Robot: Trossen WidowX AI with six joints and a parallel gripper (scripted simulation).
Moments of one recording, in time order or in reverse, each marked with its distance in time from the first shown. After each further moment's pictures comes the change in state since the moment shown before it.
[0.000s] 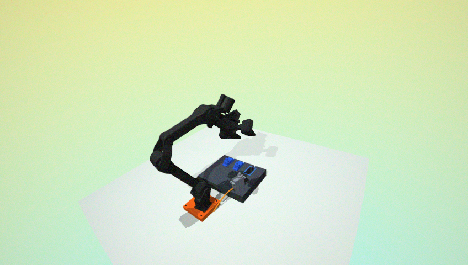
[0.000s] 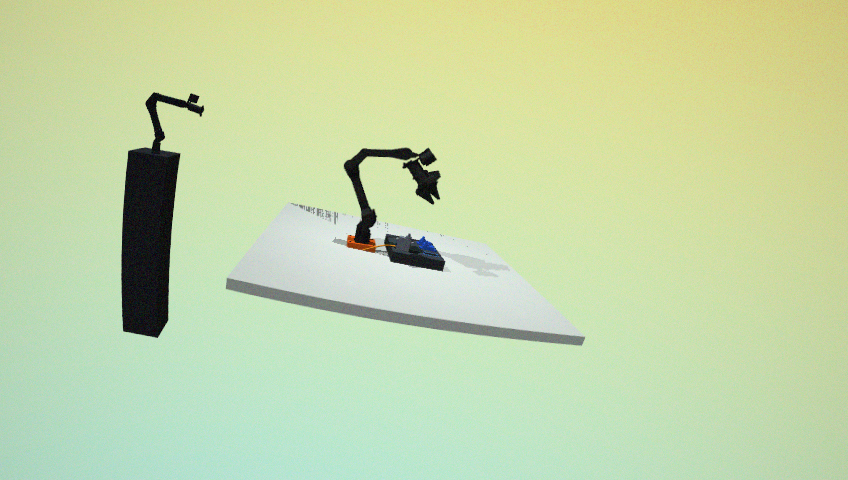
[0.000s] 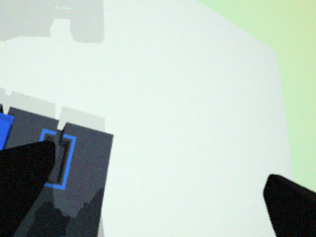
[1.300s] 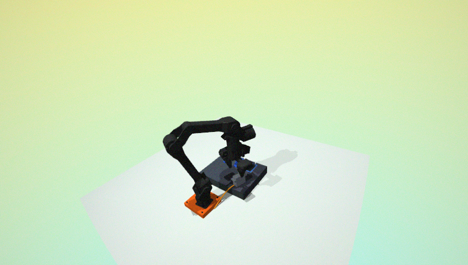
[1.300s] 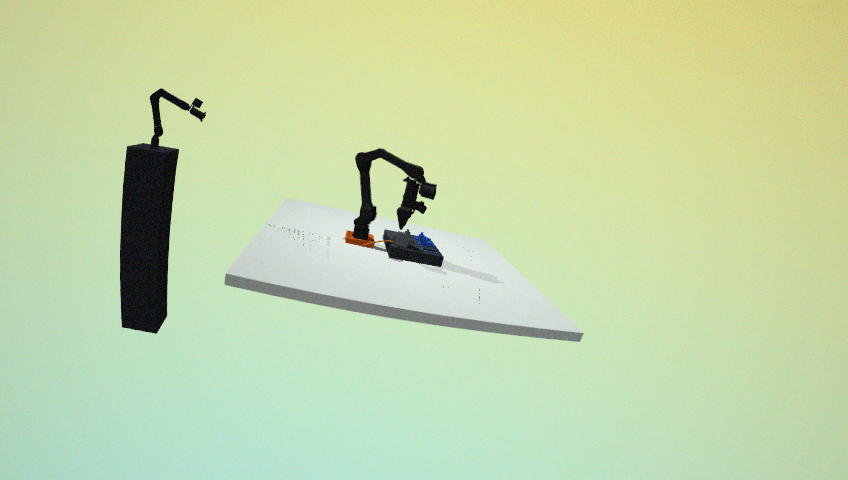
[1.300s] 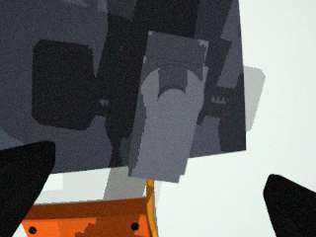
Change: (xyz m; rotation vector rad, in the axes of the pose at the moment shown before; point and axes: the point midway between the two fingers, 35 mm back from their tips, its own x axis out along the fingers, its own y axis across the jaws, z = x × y) arm 0.049 0.059 -0.156 0.393 0.775 0.290
